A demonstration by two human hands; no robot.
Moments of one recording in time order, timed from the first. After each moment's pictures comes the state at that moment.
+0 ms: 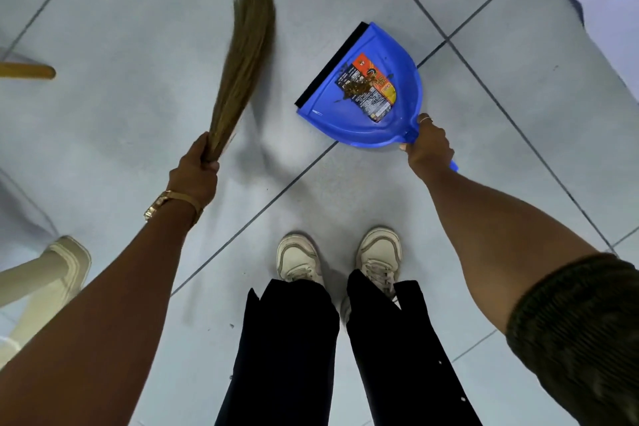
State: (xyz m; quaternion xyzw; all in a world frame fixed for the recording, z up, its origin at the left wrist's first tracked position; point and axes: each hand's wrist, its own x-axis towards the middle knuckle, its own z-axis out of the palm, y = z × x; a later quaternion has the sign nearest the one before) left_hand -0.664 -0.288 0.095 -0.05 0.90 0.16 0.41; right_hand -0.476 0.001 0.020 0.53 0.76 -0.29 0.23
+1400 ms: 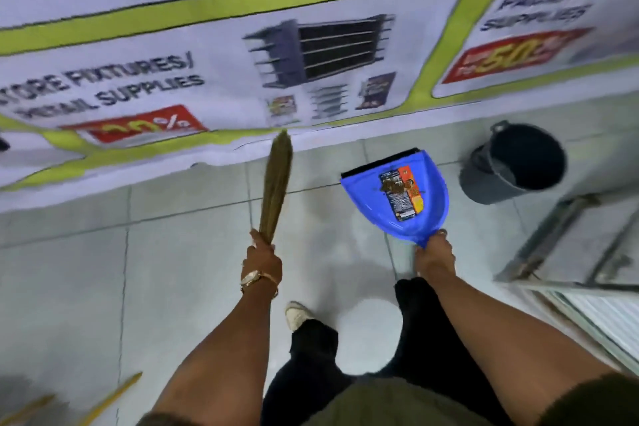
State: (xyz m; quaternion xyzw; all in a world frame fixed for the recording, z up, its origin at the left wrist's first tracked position) left_hand -0.358 -0.154 0.612 0.45 0.82 -0.04 0.35; right_hand -0.063 -0.170 0.580 0.88 0.31 -0.36 -0.05
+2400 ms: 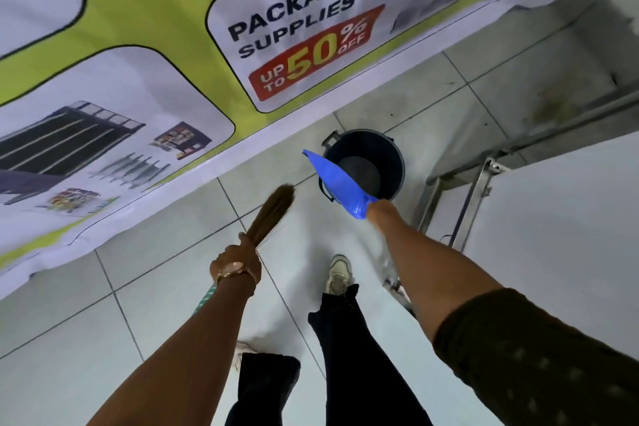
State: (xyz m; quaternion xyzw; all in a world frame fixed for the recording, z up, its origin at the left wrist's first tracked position) left_hand 0.149 0.046 0.562 0.67 0.61 -0.38 0.19; right_hand 0.412 0.015 0.506 0.86 0.08 -0.50 -0.05
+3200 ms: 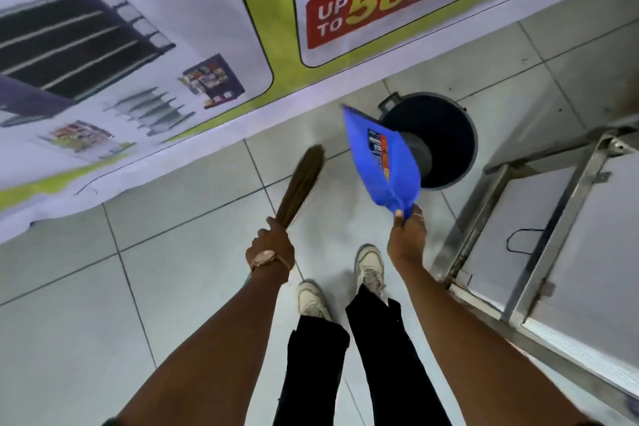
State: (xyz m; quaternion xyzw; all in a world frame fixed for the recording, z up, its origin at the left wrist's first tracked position) left_hand 0.070 0.017 0.418 0.63 0.68 -0.28 0.26; right_hand 0.276 -0.049 0.393 0.89 0.18 -0.32 -0.28
